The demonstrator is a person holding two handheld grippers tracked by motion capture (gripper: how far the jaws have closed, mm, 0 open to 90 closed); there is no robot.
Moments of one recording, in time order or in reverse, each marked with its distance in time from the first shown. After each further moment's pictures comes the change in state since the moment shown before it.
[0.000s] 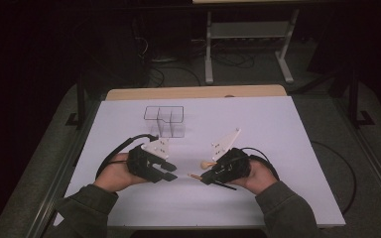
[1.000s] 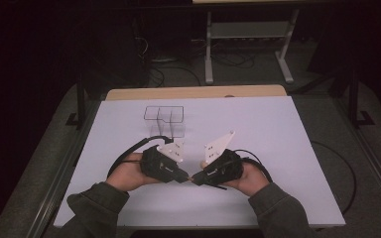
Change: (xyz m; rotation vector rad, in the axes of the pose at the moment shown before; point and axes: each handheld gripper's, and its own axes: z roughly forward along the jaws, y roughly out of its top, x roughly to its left) left arm -0.007 0.028 0.017 0.028 -0.074 0.082; right arm 0.007 0.013 0.012 -0.062 0.006 -0.066
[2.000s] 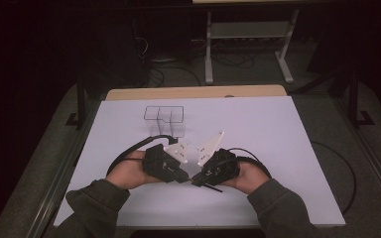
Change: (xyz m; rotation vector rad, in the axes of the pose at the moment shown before) left arm -0.003 0.012 -0.002 0.079 0.003 0.019; right arm 0.003 0.017 0.004 0.140 -0.003 -0.021
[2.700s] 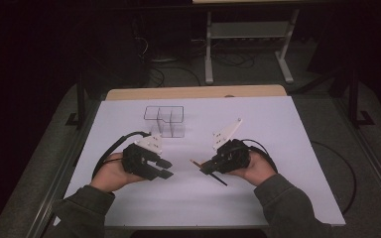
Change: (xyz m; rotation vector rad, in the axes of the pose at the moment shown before) left arm 0.010 -0.058 -0.017 -0.155 0.084 -0.199; right arm -0.029 -0.029 -0.020 -0.112 -0.024 0.132
